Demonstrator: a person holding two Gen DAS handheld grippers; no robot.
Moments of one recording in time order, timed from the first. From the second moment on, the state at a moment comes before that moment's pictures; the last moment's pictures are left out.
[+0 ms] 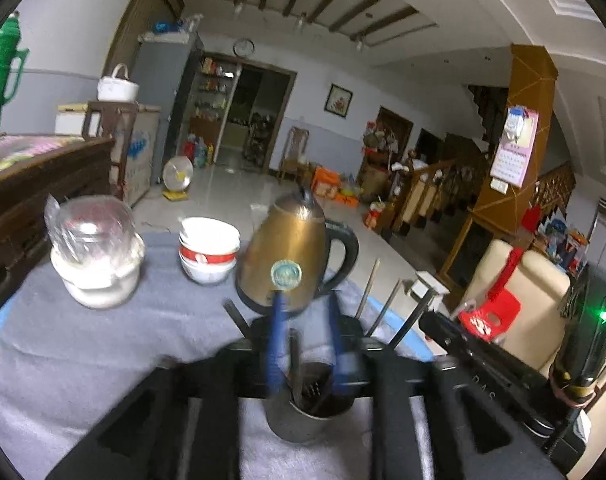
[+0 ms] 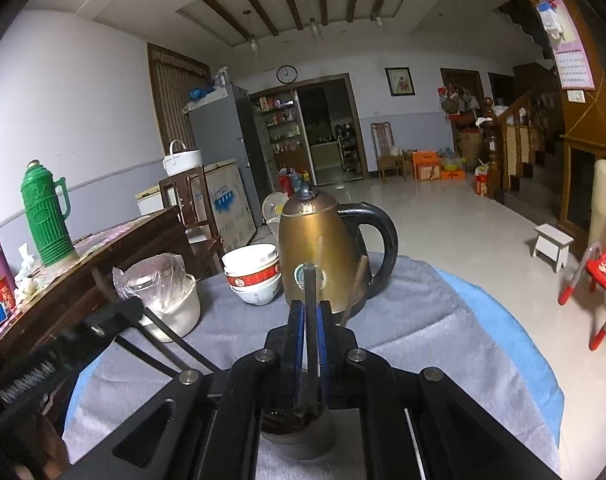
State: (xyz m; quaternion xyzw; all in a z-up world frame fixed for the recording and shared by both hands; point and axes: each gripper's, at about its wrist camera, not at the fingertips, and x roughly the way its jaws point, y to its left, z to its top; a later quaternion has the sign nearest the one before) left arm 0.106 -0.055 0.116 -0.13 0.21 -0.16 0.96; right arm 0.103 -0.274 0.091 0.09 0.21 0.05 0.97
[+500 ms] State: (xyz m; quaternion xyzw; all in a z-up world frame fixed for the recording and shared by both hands) left arm 0.017 0.036 0.110 -0.12 0.22 -0.04 0.97; right arm 0.017 -0.273 0.092 0.09 0.22 0.05 0.97
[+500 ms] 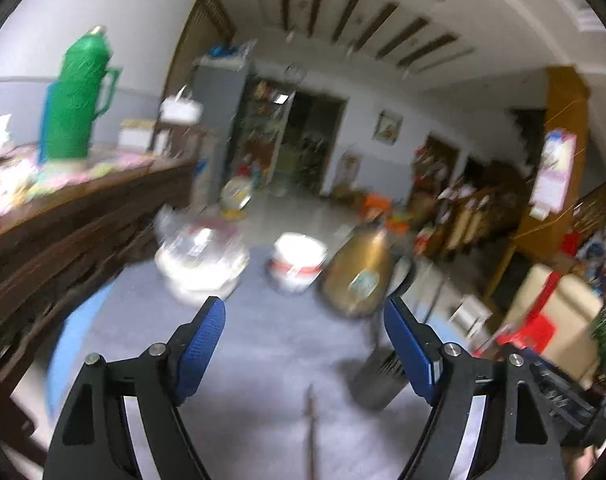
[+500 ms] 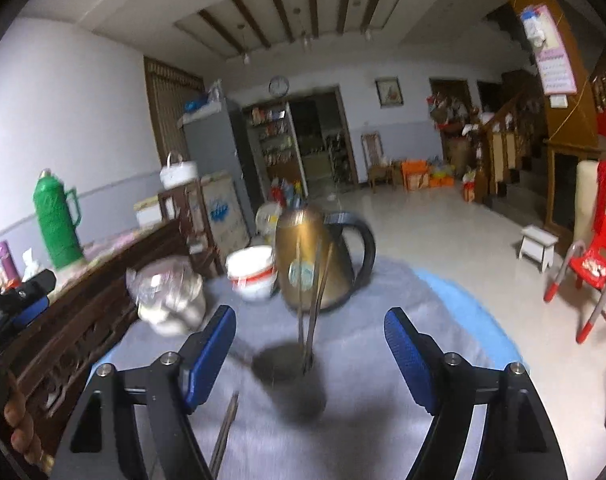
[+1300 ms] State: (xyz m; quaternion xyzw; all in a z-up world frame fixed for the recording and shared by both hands) left arm 0.005 0.047 -0.035 -0.08 0.46 0.03 0.88; right arm -0.007 -0.226 -0.045 0.06 0.45 0.08 0.89
